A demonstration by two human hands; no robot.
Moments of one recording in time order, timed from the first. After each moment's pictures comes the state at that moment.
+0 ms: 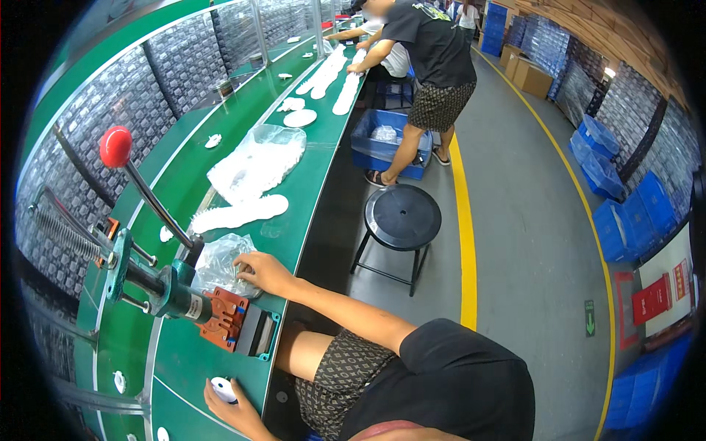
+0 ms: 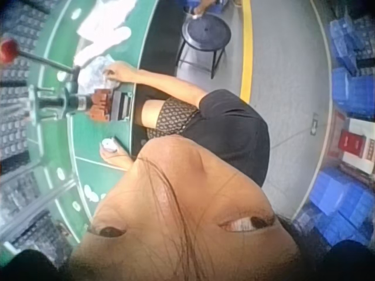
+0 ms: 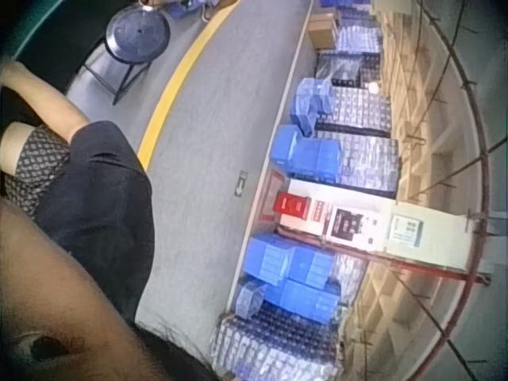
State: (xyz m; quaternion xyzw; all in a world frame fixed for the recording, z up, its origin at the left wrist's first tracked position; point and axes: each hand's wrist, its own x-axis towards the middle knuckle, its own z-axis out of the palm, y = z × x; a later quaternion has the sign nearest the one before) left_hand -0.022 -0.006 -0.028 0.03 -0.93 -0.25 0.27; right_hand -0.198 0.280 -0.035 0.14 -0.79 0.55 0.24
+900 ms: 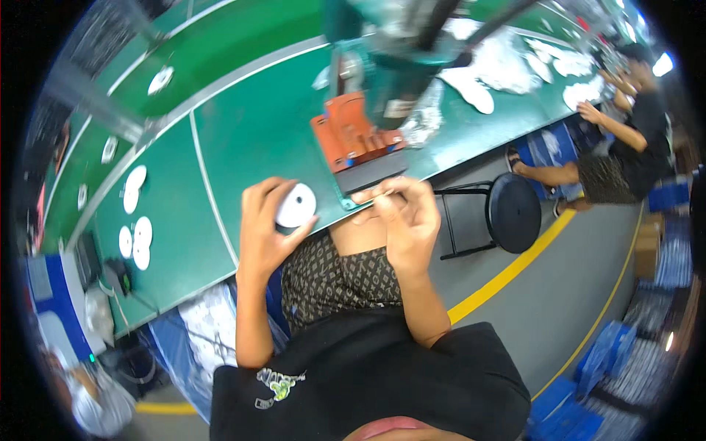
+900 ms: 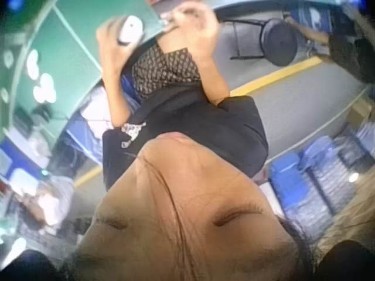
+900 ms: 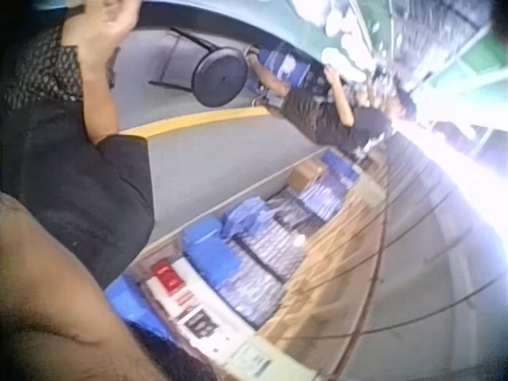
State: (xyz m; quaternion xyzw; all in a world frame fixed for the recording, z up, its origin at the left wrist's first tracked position) left_hand -0.016 0.009 0.007 -0.08 -0.92 -0.30 0.22; right_hand -0.044 0.212 0.026 0.14 -0.48 0.87 0.06
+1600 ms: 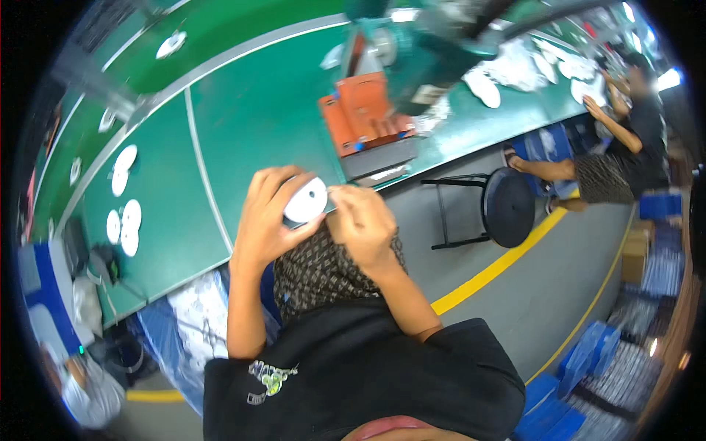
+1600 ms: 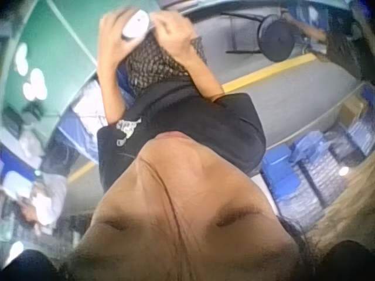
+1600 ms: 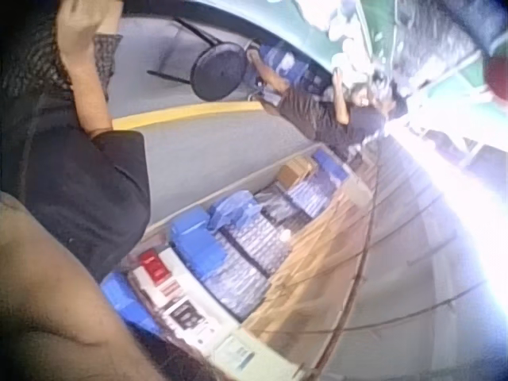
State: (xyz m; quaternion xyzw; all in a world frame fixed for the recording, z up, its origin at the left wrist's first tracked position) left_hand -0.016 0.006 0.005 -0.17 -0.91 -0.35 0.17; right_hand -0.034 0.182 -0.035 0.25 -0.78 0.51 0.28
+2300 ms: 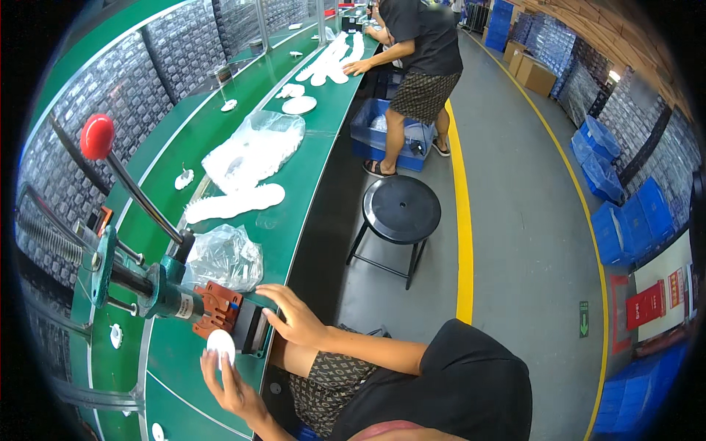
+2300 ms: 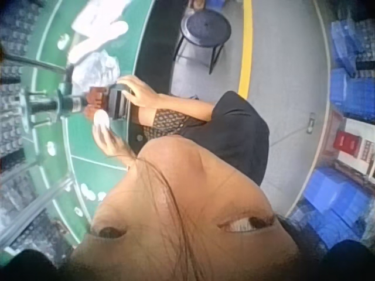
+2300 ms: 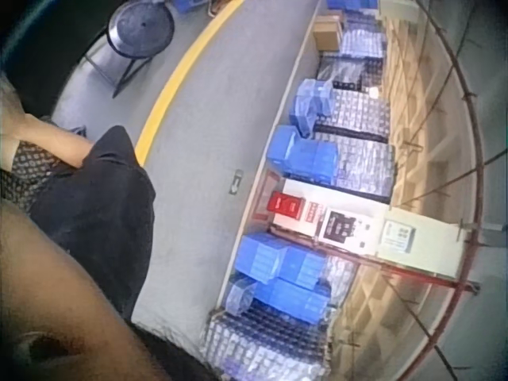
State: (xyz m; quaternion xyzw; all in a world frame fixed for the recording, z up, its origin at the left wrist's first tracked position) left_hand -0.031 0.063 0.024 -0.18 -0.86 -0.30 0.37; right_hand -0.066 0.253 -0.032 0.08 -0.75 0.55 0.36
